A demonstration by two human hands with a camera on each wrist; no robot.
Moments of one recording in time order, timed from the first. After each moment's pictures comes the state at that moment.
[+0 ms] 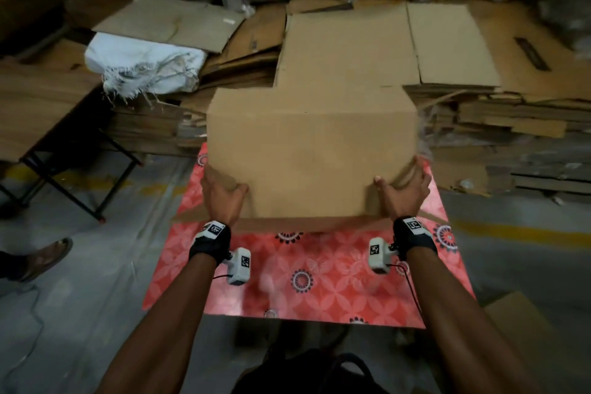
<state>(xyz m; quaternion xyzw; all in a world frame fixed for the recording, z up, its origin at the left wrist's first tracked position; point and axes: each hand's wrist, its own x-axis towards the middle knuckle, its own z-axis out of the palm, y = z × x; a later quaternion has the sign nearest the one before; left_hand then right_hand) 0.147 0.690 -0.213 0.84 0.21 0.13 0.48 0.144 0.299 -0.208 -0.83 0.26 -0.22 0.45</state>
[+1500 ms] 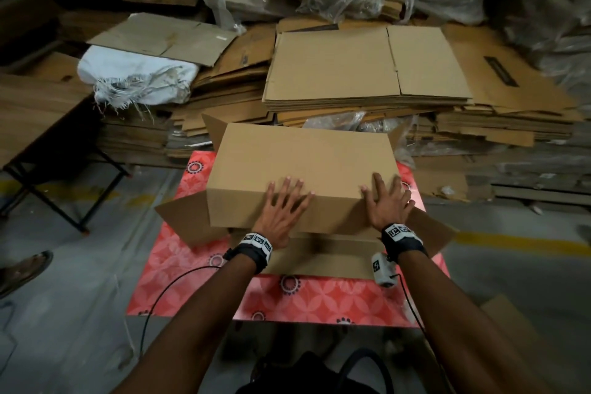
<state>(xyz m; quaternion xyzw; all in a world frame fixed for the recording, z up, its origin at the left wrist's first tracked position) 0.111 0.577 -0.236 0.95 -0.28 0.03 -0.11 0.122 0.285 -0.226 -0.96 0.19 -0.03 0.18</state>
